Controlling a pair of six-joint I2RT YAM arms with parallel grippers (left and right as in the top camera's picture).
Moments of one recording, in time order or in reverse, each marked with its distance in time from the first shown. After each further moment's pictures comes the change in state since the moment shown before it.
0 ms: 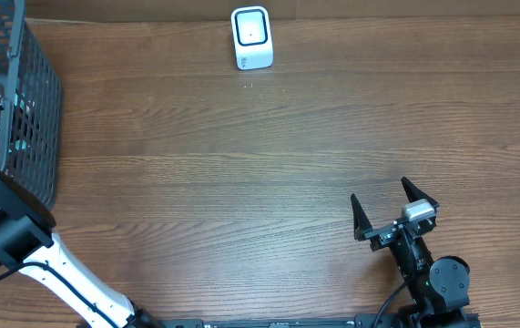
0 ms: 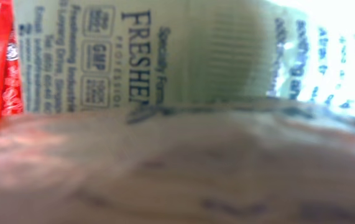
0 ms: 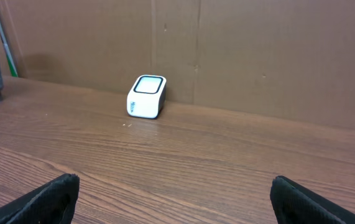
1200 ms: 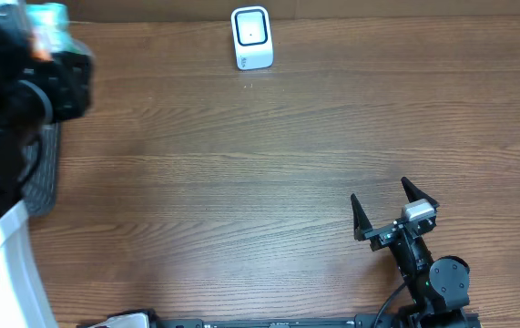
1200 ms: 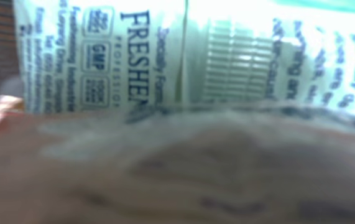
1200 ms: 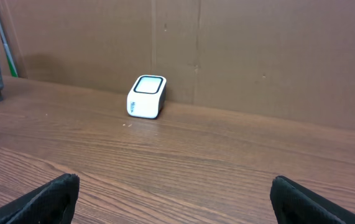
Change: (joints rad) left arm -0.567 -0.860 0.032 -0.211 -0.102 -0.411; right arm 0.000 0.000 0.000 0.000 0.000 -0.001
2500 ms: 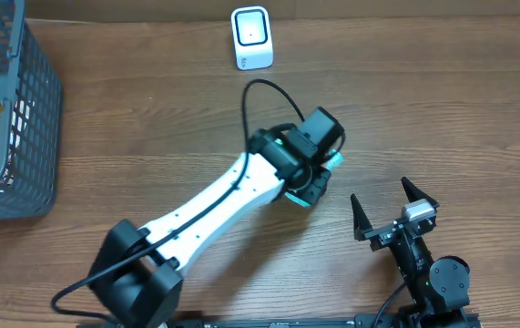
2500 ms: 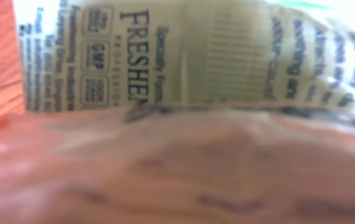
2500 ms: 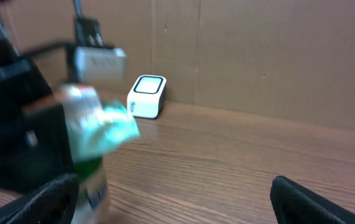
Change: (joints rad) left arm -0.920 0.382 -0.633 0.438 -0.026 -0.143; right arm 0.000 0.000 0.000 0.000 0.000 0.000
